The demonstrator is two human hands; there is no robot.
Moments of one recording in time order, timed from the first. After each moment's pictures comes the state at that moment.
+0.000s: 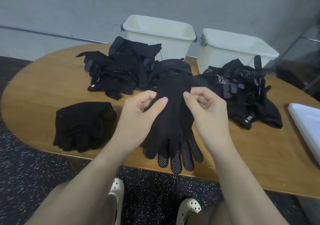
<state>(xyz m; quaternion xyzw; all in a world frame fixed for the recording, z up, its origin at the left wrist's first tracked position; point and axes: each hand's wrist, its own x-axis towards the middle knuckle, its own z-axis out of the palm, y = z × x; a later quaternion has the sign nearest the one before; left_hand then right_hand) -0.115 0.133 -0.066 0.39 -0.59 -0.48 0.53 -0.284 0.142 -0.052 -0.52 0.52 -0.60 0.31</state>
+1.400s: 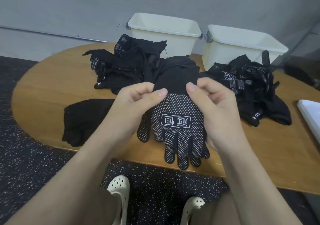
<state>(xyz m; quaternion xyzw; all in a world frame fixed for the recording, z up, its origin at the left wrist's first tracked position) -0.083 0.138 -0.047 0.33 -0.55 -0.58 0.50 -0.269 0.163 -0.030 -0.55 0.39 -0.59 0.44</state>
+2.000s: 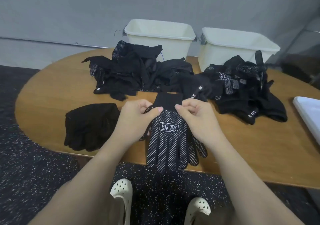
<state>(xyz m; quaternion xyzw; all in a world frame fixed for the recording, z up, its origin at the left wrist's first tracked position) -0.094 0.121 -0.080 0.53 -0.61 -0.43 0.41 -0.287 0.135 -0.081 -0.60 0.57 -0.46 0.33</state>
